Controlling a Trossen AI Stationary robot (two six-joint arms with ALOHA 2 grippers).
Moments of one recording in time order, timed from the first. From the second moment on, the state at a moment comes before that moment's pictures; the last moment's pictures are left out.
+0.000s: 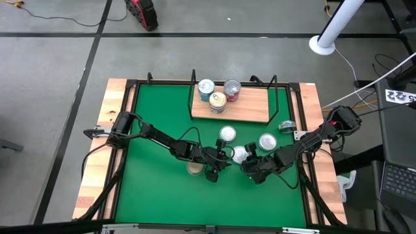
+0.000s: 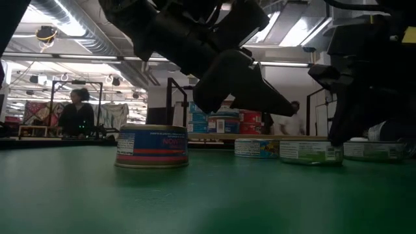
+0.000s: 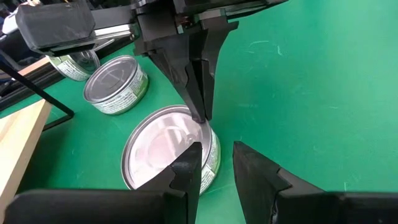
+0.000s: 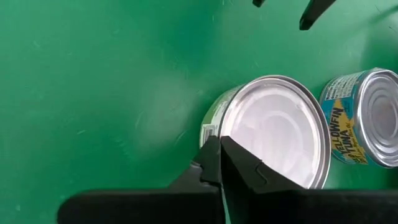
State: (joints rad) left arm -0.21 2.05 1.19 0.35 -0.21 0.33; right arm 0.53 1.52 0.72 -0.33 0.40 0.02
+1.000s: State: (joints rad) left arm -0.21 2.05 1.19 0.34 -0.22 0.44; right arm 0.42 1.52 0.76 -0.22 0.38 0.13
